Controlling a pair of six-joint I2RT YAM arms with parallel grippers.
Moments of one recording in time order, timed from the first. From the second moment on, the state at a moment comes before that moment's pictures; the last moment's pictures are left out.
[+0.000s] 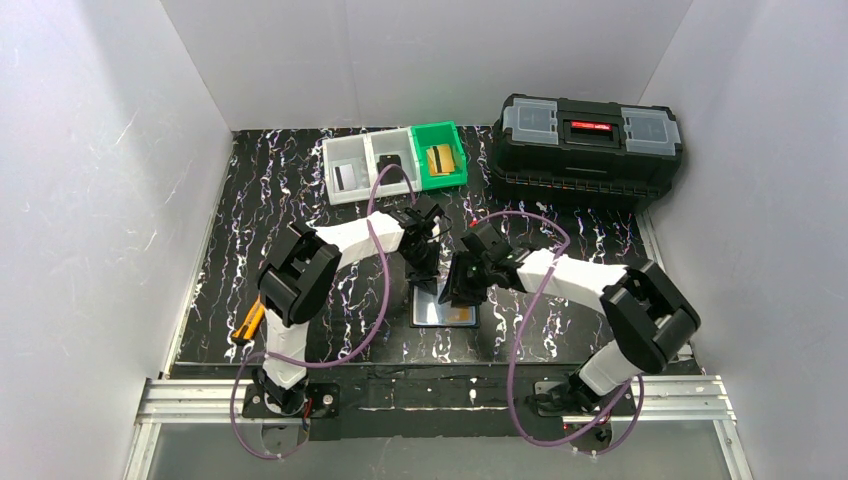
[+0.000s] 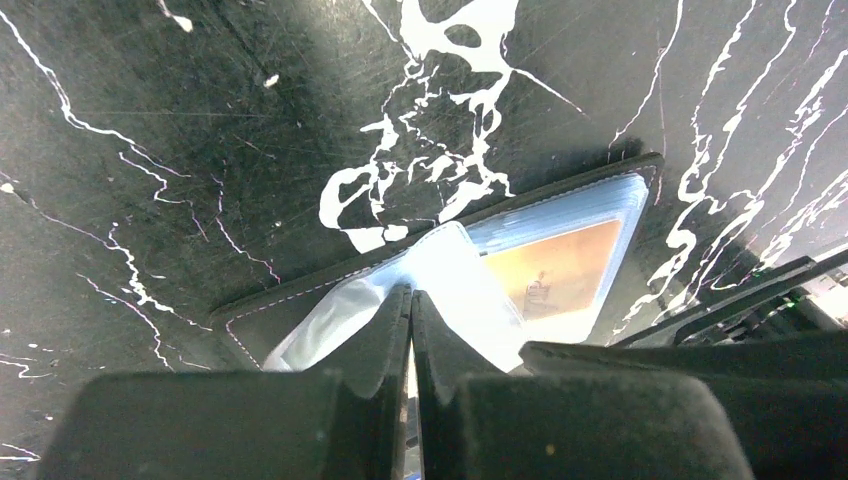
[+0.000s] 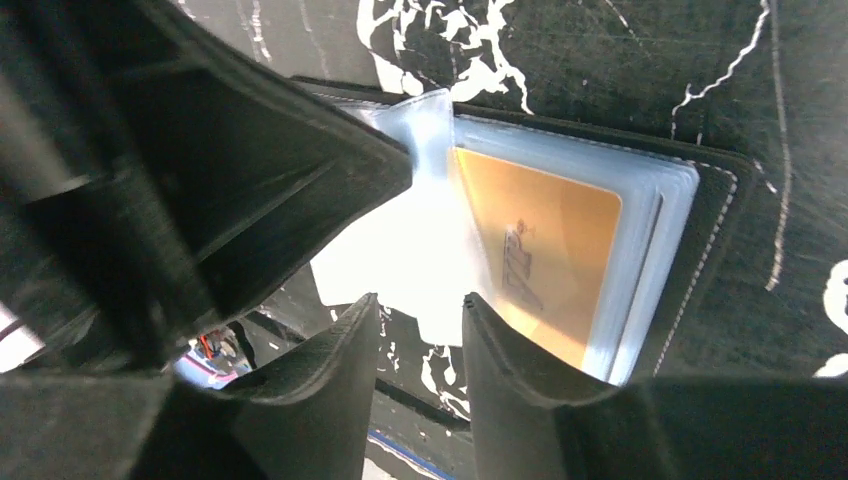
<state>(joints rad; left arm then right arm) -0.72 1.96 1.34 -0.69 0.27 -0.62 0.77 1.56 0.83 -0.30 -0.25 0.93</state>
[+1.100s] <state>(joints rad) -0.71 1.74 1.31 -0.78 0.14 -0.58 0.75 1.56 0.83 -0.30 -0.32 0.94</state>
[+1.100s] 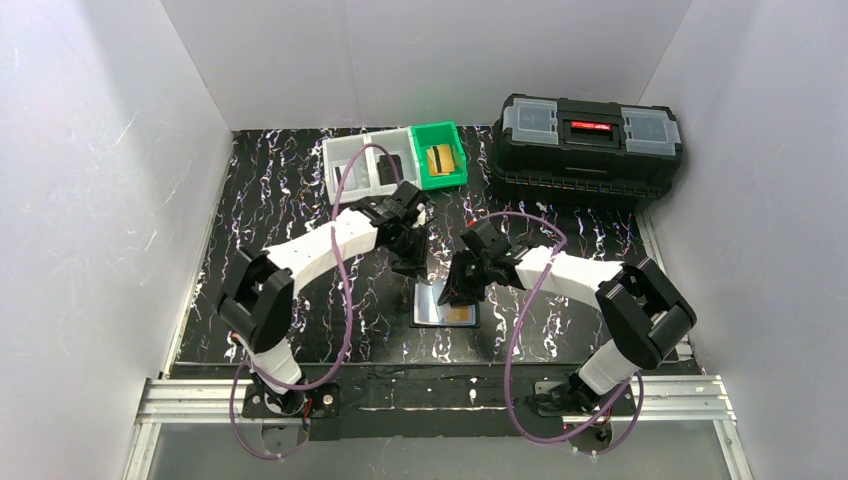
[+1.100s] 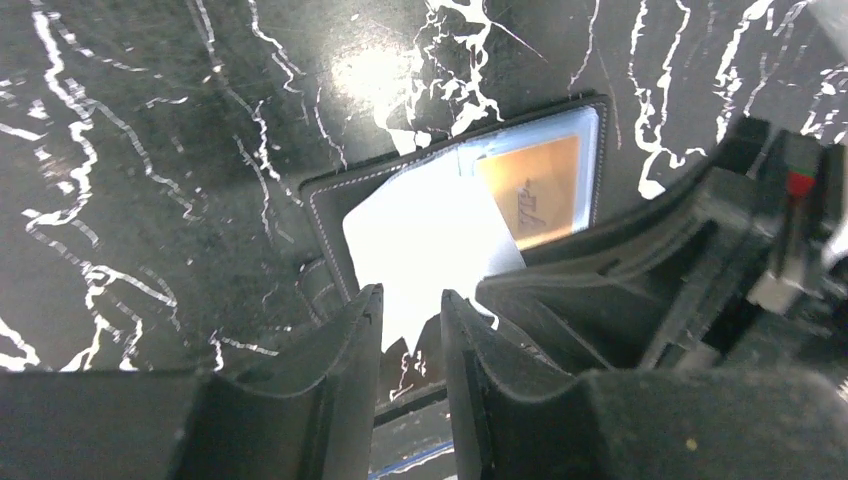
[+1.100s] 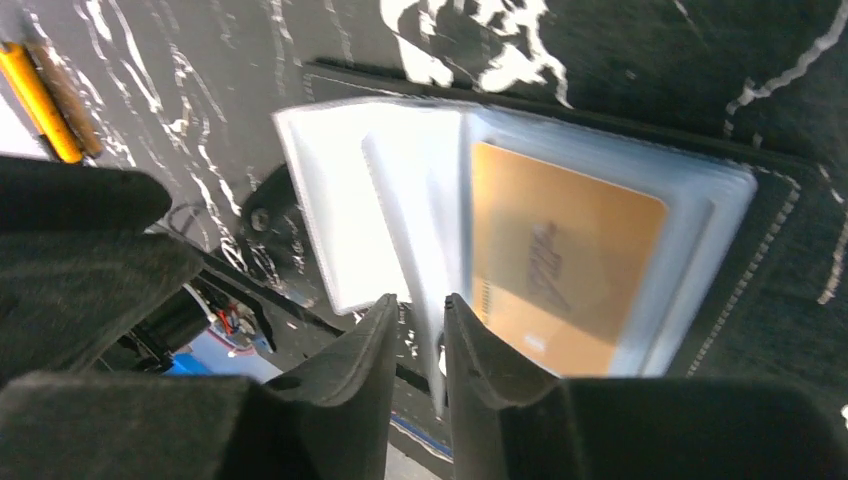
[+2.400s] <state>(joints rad) -0.68 1.55 1.27 -0.76 0.31 -0.68 0.80 1.45 0.95 -0.48 -0.19 0.92</state>
